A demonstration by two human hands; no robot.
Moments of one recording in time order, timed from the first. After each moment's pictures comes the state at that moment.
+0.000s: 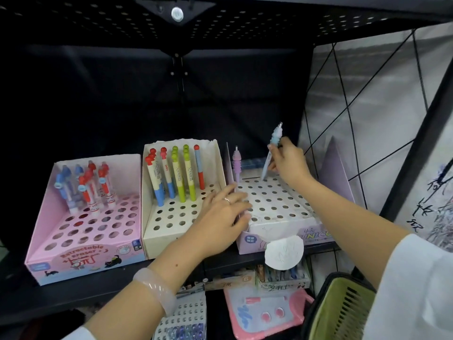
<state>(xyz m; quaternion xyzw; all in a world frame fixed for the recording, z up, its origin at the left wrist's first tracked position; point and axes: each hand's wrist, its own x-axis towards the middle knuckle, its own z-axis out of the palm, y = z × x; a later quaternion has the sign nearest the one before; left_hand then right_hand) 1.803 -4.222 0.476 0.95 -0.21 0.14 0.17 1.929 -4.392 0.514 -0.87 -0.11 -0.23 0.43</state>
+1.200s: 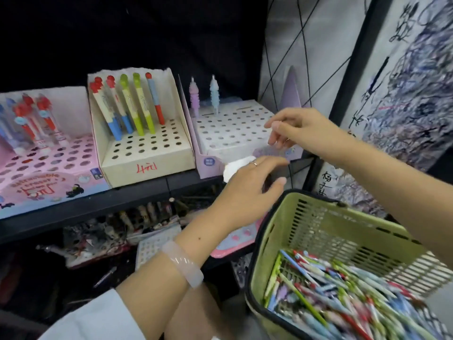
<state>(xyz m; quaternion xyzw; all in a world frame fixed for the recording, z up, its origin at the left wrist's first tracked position) 1.721 -4.324 0.445 0.84 -0.33 0.13 0.41 1.772 -4.482 0.508 -0.86 -0.19 -0.04 0.47</state>
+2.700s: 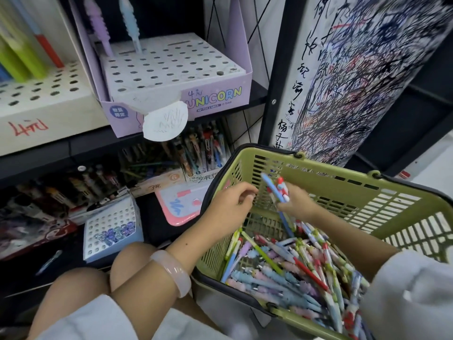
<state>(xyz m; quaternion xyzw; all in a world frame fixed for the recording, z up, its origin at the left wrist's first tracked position) 1.707 -4.395 0.317 0.85 -0.20 -0.14 0.46 1.723 -4.604 0.252 -0.92 0.07 0.12 0.36</state>
